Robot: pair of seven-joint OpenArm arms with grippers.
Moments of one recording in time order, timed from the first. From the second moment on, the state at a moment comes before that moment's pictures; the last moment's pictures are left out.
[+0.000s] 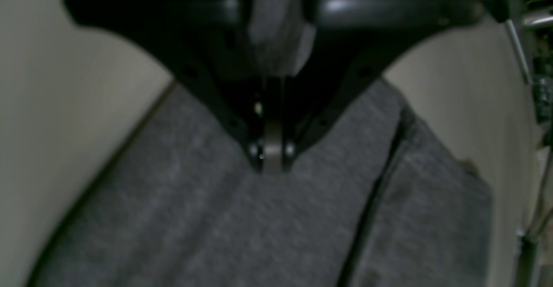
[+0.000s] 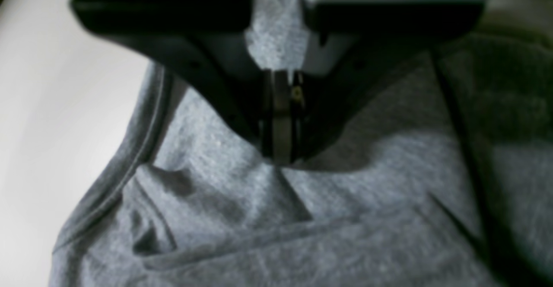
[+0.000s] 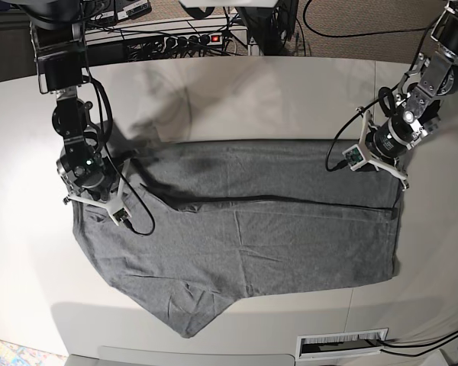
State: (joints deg) left arm 2.1 -41.7 26.8 87.1 4.9 -21.8 16.7; right arm 10.8 27.3 -11.8 80.4 3.6 23.7 -58.0
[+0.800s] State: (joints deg) left arm 18.2 -53.8 25.4 106.4 -10.3 -31.9 37.0; right arm -14.1 40.3 -11.0 104.5 8.6 23.7 -62.5
